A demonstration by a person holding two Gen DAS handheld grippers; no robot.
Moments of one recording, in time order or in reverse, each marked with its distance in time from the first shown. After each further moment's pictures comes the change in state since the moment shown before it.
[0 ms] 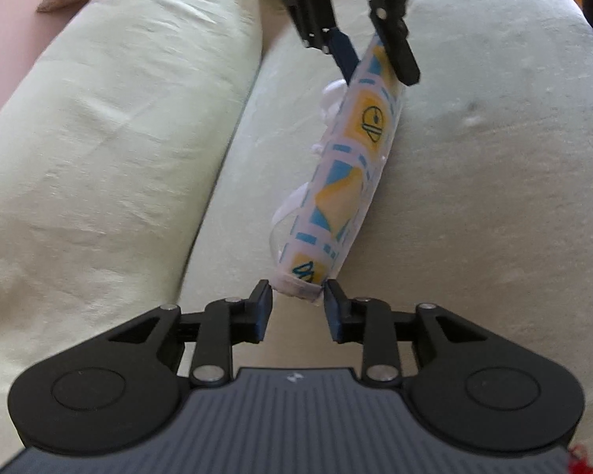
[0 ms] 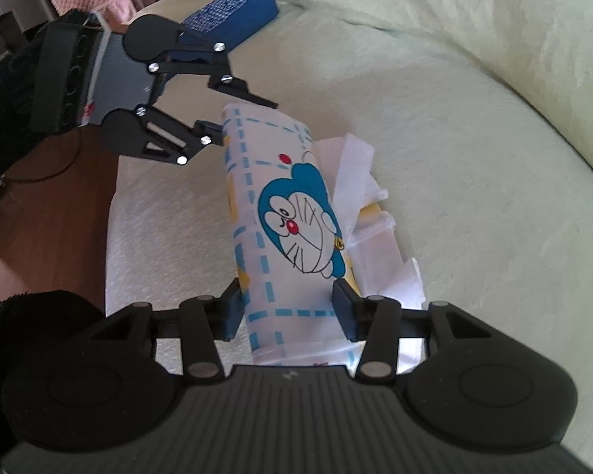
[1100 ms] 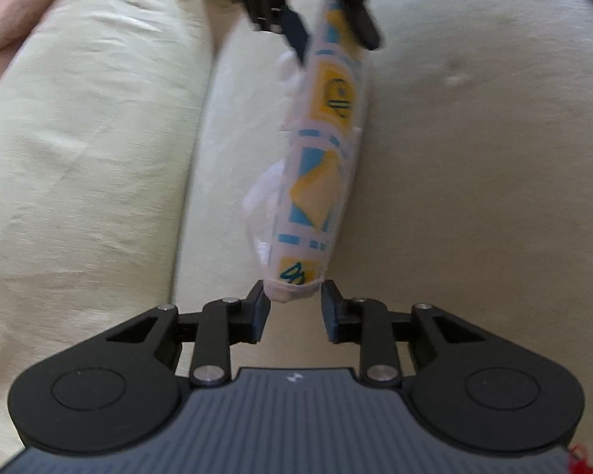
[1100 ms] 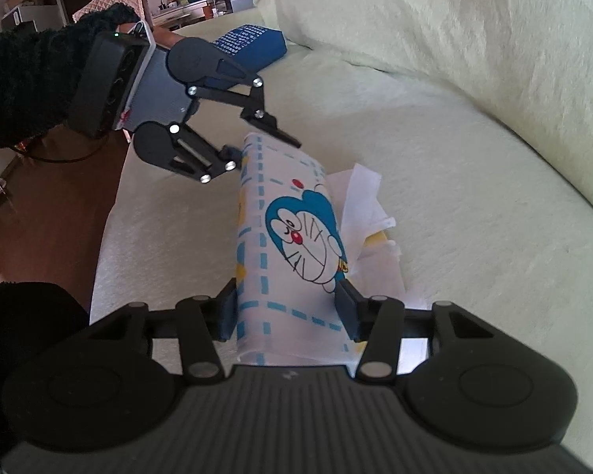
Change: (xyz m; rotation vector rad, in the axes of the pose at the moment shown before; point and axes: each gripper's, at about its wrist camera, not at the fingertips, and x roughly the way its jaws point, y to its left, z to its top) left arm 0.040 0.004 0.009 0.170 0.006 -0.002; right arm -0.014 0.001 -0.026 -0.052 -0.168 -0.024
